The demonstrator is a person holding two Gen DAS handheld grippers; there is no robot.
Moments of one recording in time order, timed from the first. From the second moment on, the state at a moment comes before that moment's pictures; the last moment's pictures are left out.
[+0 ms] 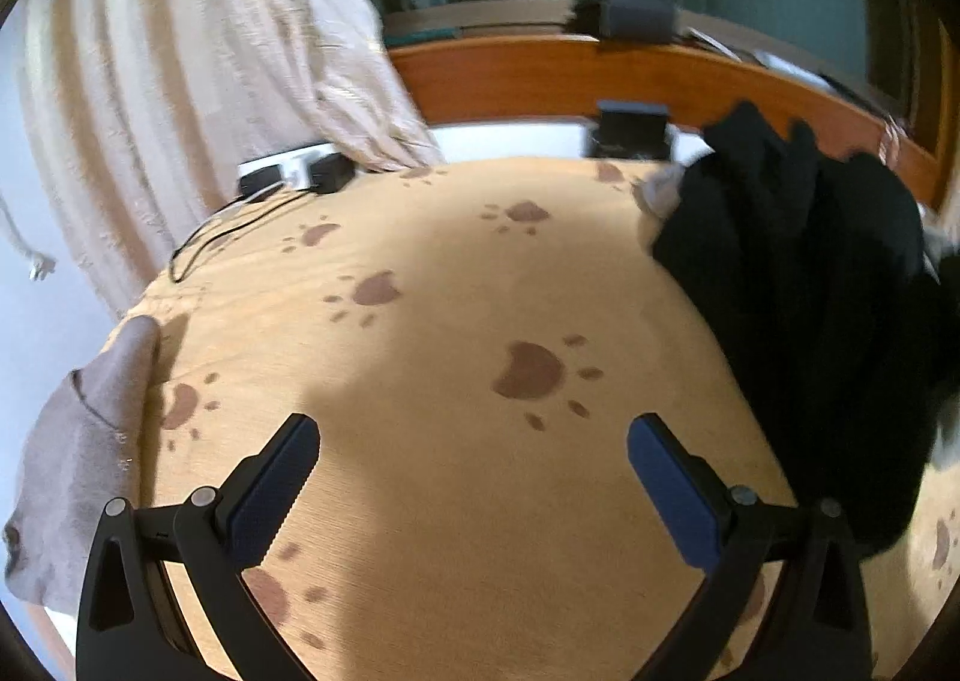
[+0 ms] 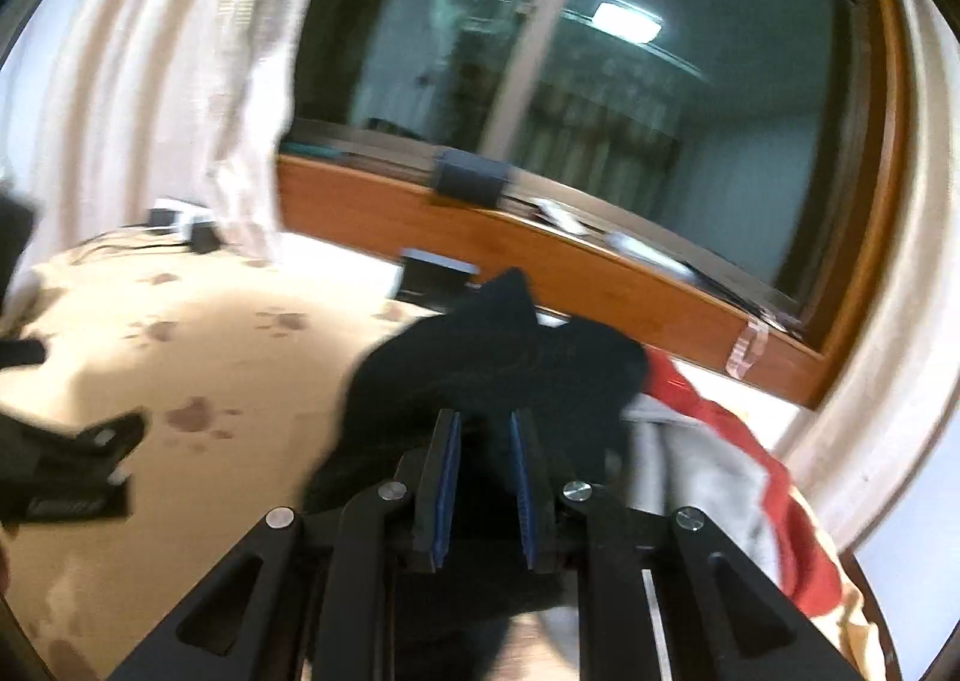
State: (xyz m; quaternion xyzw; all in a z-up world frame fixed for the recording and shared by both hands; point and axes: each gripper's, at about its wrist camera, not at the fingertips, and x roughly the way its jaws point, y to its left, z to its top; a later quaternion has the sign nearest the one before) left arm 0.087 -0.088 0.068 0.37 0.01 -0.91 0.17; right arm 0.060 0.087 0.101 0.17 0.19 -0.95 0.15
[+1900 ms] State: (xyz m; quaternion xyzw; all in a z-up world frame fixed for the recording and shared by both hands) left arm 0.058 0.024 0.067 0.33 -0.07 -0.94 0.09; right arm -0.018 0.244 0.099 0.28 -0.03 -0.96 0.07
